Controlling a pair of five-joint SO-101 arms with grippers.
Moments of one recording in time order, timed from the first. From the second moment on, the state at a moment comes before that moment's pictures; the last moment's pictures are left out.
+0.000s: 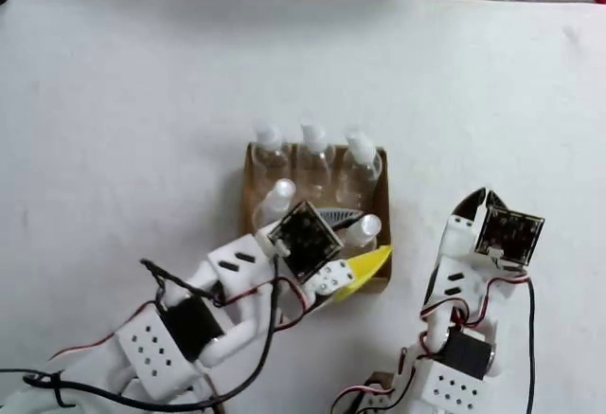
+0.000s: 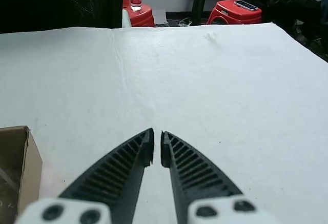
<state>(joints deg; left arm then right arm) 47.8 -61.3 66.4 26.9 -1.1 18.2 -102.5 96.4 30.4 9.0</state>
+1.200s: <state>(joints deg) 0.7 -89.9 20.7 75.5 -2.9 8.7 -103.4 57.6 55.7 9.2</state>
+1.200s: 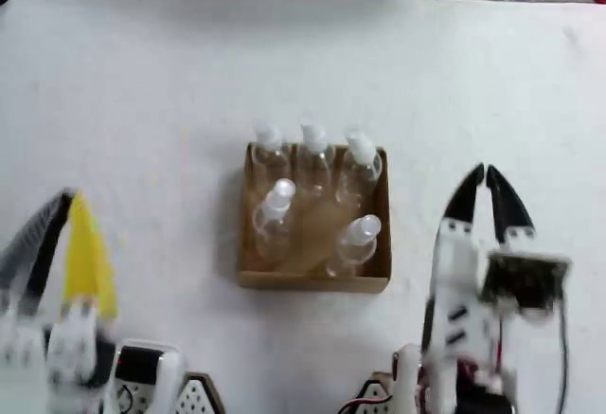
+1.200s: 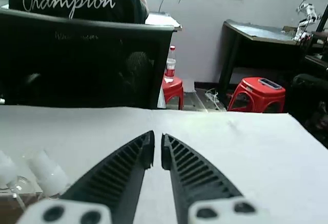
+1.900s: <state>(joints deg) 0.3 -104.7 49.8 80.7 -5.9 -15.0 -103.4 43.2 81.2 9.2</state>
